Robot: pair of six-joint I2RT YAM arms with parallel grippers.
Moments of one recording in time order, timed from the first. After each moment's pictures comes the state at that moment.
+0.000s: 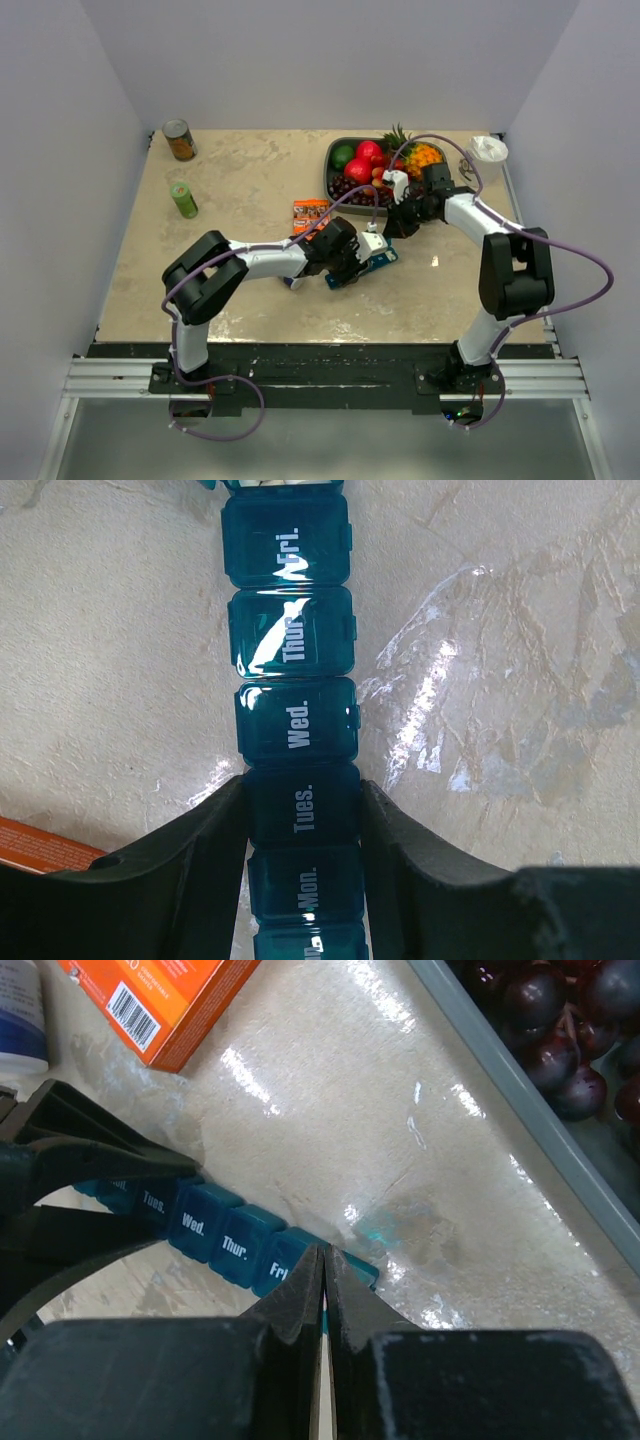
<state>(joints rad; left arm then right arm) -0.89 1.92 1.14 -0.05 0.18 0.18 0.15 1.74 1.18 -0.53 -0.64 -0.40</state>
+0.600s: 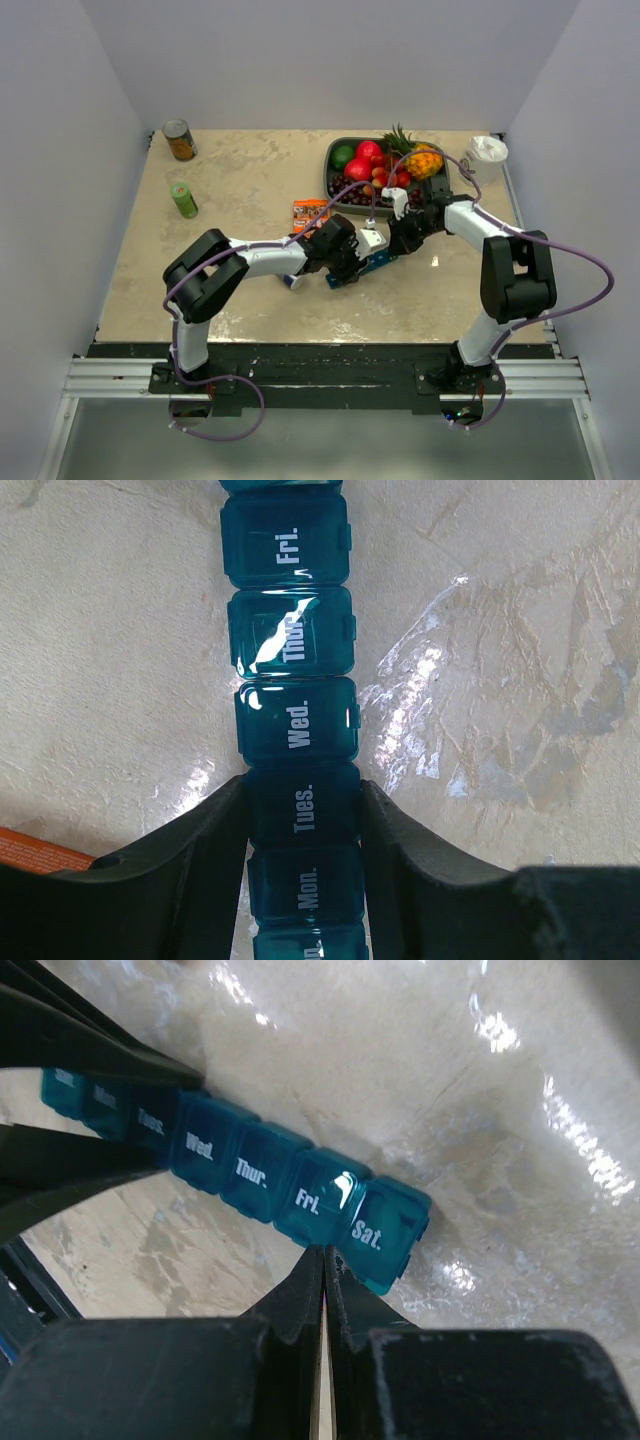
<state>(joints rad) -0.87 1.93 1.15 -0.05 0.22 0.16 0.15 1.71 1.10 -0.62 -0.61 -0.46</state>
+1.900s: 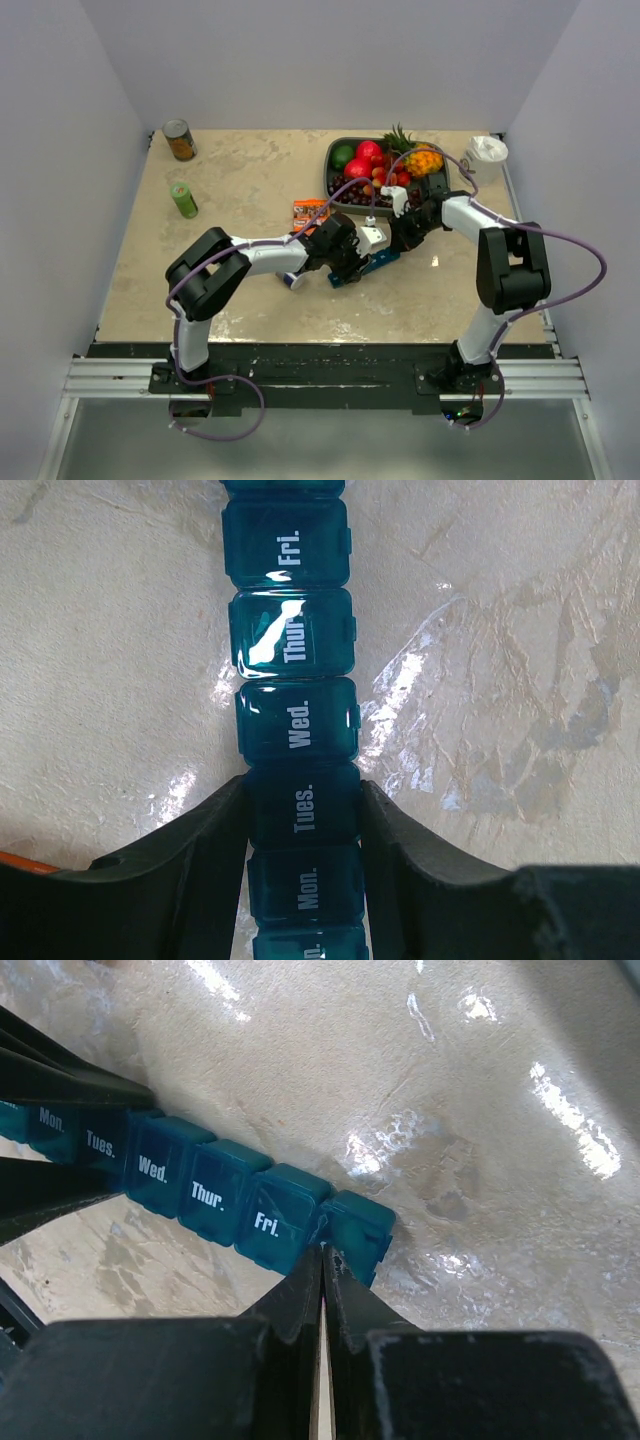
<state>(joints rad) -0.86 1.95 1.18 -0.05 0.26 0.13 0.15 1.79 1.14 -0.63 -0.52 -0.47</state>
